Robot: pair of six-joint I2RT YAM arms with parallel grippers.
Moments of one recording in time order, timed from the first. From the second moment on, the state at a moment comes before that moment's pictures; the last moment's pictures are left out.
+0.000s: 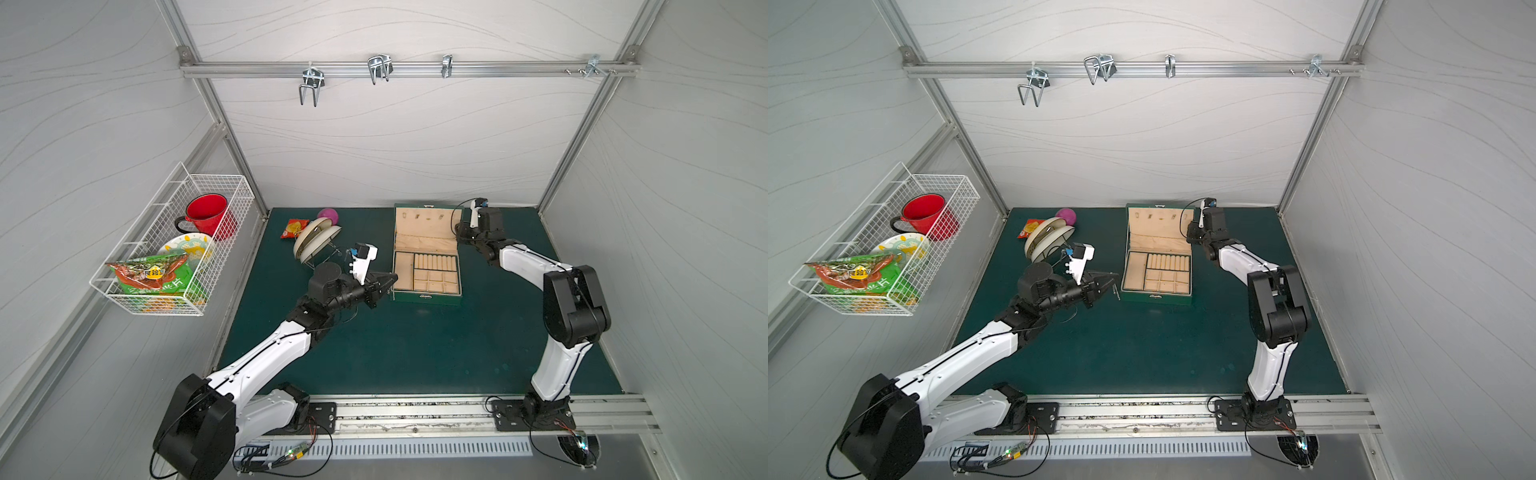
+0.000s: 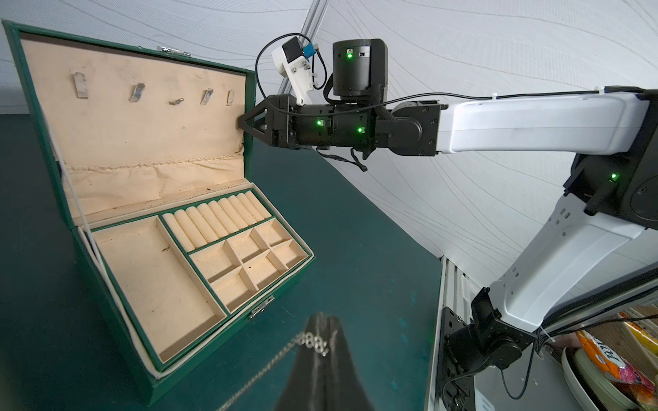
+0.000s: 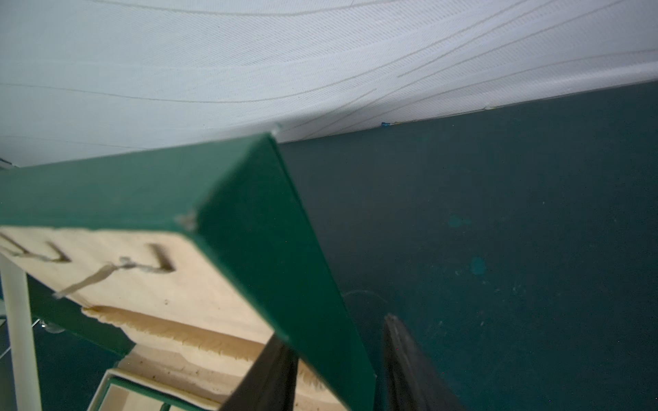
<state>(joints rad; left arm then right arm) -0.46 1.11 0.61 0.31 0.60 -0.40 0.30 1.87 1.28 0.06 -0.03 0.29</state>
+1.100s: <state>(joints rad) -0.48 1.05 0.61 0.28 0.59 -0.44 0.52 1.59 0.98 0.00 0.21 0.31</state>
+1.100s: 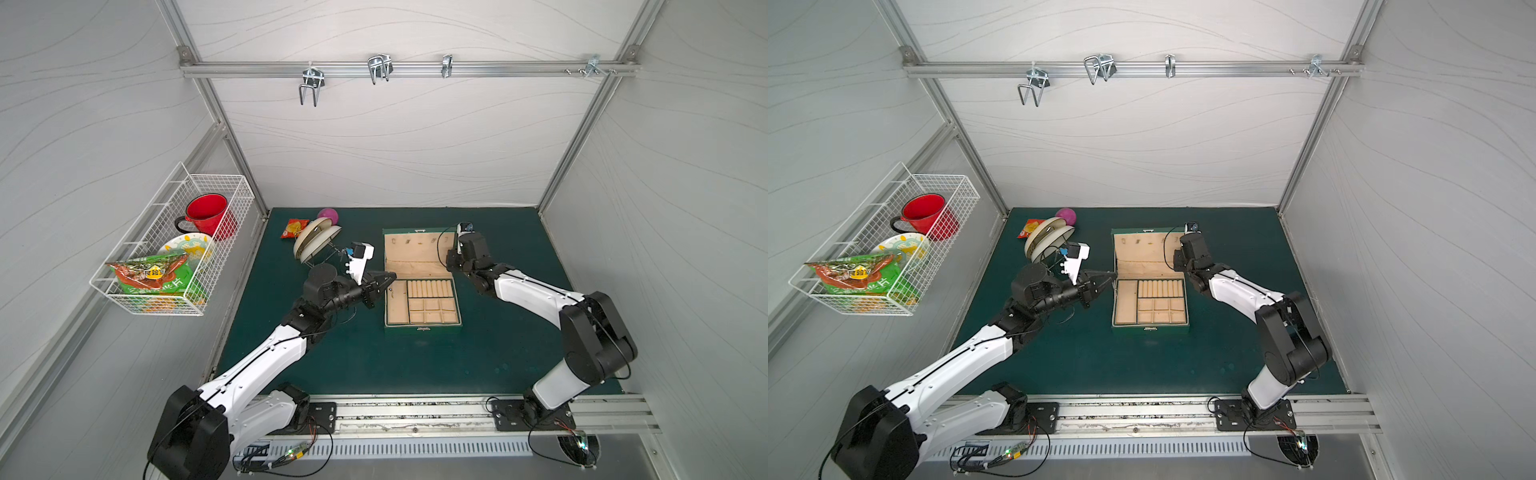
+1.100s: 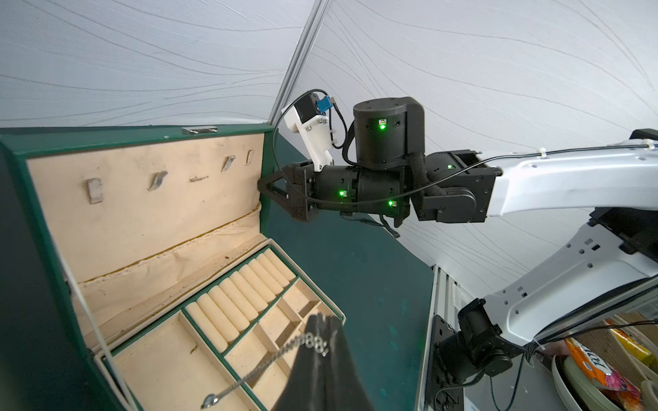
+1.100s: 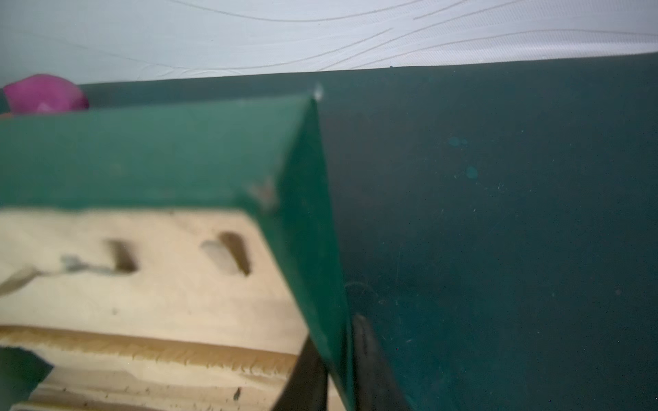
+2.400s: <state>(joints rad) -0.62 1.18 0.94 -0.02 0.96 -0.51 0.70 0.89 0.55 0.08 -0.56 0.21</state>
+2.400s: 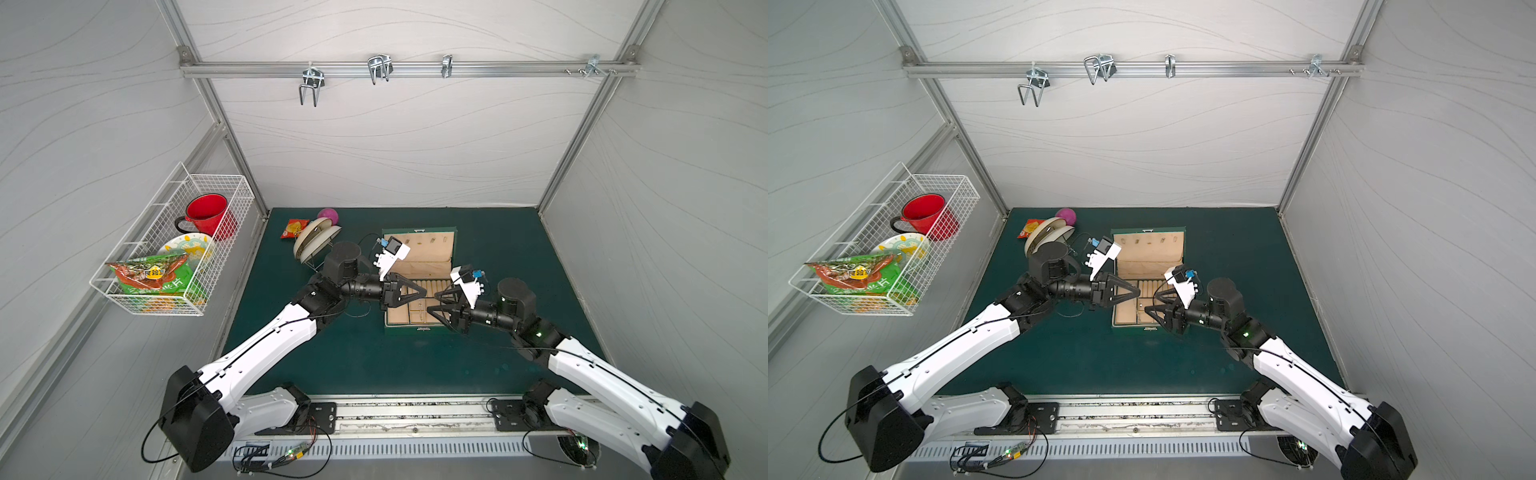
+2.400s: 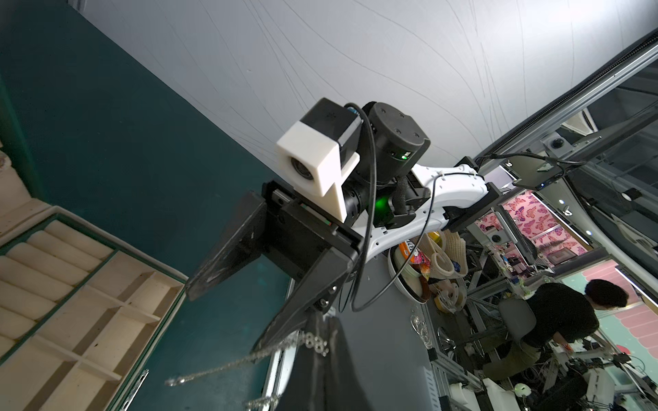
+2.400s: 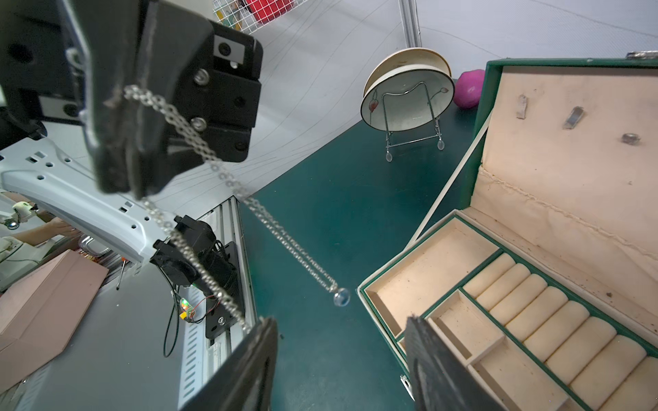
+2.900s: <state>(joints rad) -0.66 1.19 0.95 -0.03 0.96 -0.51 0.73 0.89 0.51 0.21 -0.56 0.22</state>
